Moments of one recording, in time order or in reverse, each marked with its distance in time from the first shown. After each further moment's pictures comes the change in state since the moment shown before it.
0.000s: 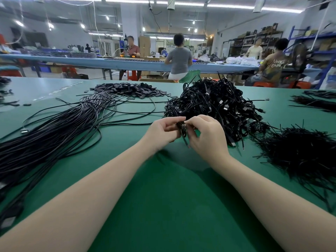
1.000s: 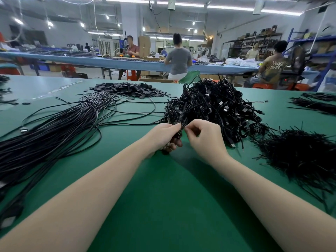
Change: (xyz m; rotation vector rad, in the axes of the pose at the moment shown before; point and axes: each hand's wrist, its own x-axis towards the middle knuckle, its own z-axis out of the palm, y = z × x) left_hand 0.002 0.008 0.004 0.062 -0.064 -0.302; right_hand -0.002 0.004 0.006 0.140 -0.141 0.312
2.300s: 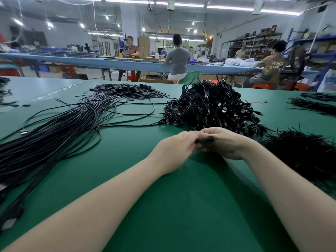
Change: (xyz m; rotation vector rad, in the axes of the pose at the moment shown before) left_hand -0.016 -0.014 0.030 0.868 0.098 0.713; right_hand 0.017 0.030 -0.046 0.679 -0.735 0.509
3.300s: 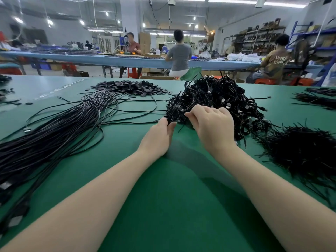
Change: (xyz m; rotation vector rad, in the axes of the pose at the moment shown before) left_hand -0.001 -0.048 -0.005 -0.195 0.177 -0.476; right_hand 0.021 -0.010 0.044 -1.400 1.092 -0.838
